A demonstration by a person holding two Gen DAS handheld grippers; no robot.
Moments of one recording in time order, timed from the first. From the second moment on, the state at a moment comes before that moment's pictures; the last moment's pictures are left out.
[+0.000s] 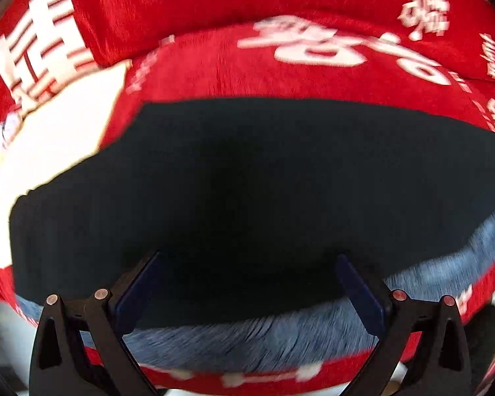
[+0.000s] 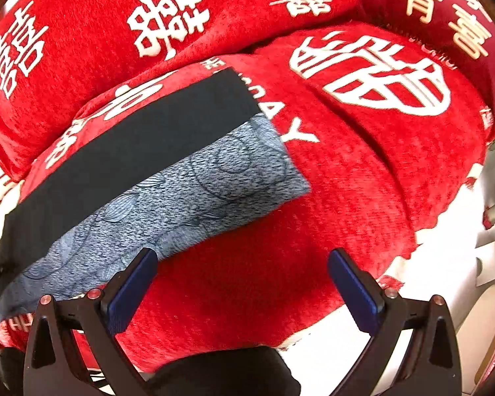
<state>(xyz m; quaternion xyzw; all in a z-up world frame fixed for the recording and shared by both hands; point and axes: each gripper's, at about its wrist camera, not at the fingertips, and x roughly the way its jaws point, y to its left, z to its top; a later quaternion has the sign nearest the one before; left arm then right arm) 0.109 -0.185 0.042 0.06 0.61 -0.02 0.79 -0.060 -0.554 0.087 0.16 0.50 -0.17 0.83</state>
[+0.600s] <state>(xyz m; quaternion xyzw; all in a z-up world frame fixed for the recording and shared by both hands) 0.145 -0.229 0.041 0.05 0.61 0.00 0.79 0.114 -0.550 0.087 0.08 0.51 -0.10 0.85</state>
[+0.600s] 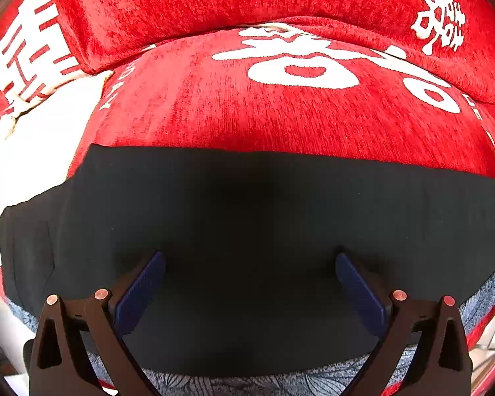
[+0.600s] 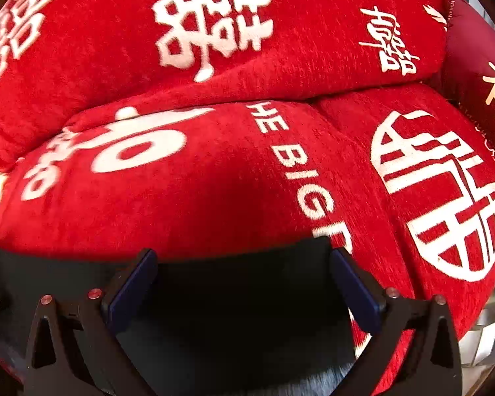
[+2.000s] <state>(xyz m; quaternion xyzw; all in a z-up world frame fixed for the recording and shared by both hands) 0.159 -0.331 0.037 0.05 0.65 -0.04 0.76 0.017 -0.573 0.052 0.32 0.40 -0.01 0.86</state>
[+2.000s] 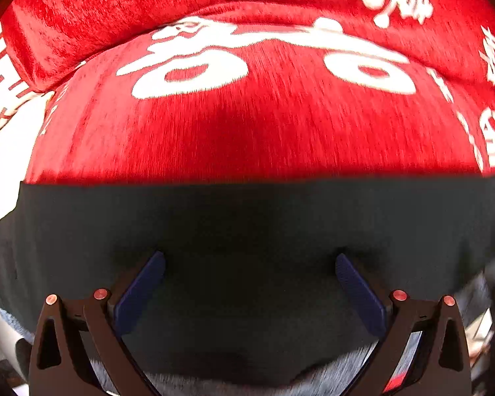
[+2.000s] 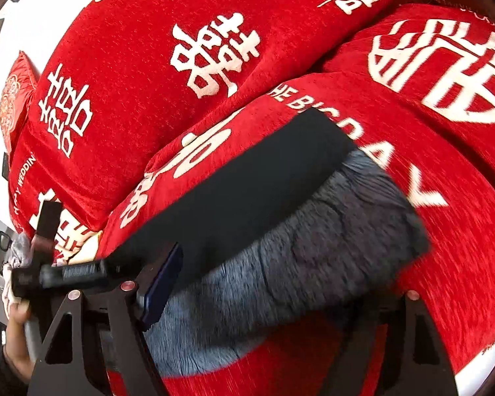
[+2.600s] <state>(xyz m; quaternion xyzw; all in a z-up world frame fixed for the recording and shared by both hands) 0.105 -0.324 0.042 0.04 0.64 -0.05 0.77 0.015 -0.518 0.127 0.15 0.39 -0.04 0.91</state>
